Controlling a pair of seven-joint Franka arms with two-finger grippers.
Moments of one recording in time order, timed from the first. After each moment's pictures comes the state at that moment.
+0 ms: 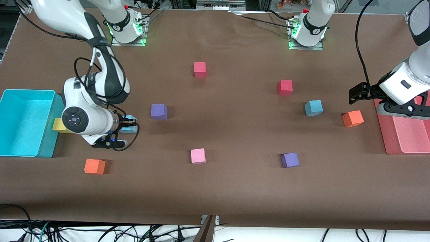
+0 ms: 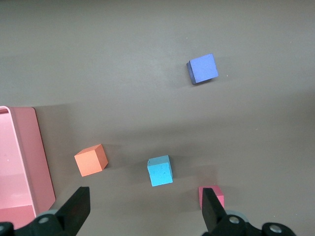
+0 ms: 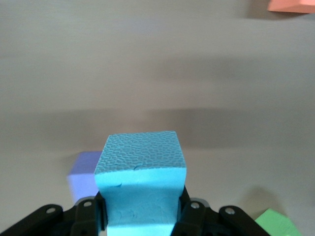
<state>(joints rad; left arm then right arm) -0.12 0.15 0.05 -1.50 0.00 1.61 0.05 0.30 0.53 -0.04 -1.51 0.05 1.77 0.25</state>
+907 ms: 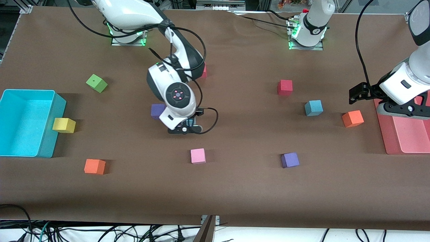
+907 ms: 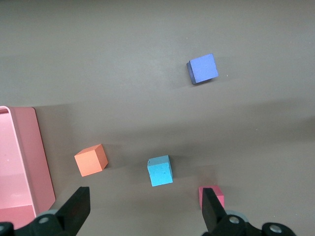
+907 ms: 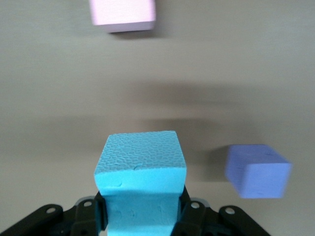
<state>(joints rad) -0.12 0.15 0.05 -1.50 0.00 1.61 0.05 0.63 0.76 0.01 -1.20 0.05 1.79 0.59</state>
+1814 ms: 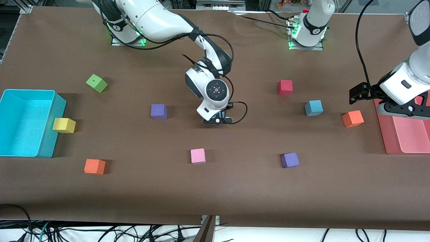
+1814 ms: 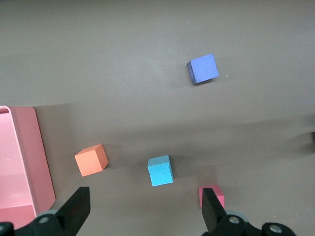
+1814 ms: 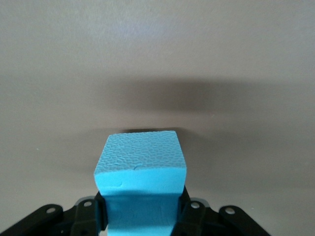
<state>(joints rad) -0.11 0.15 0.05 -1.50 0.00 1.61 0.05 0.76 0.93 0.06 -1.16 0.09 1.95 0.71</state>
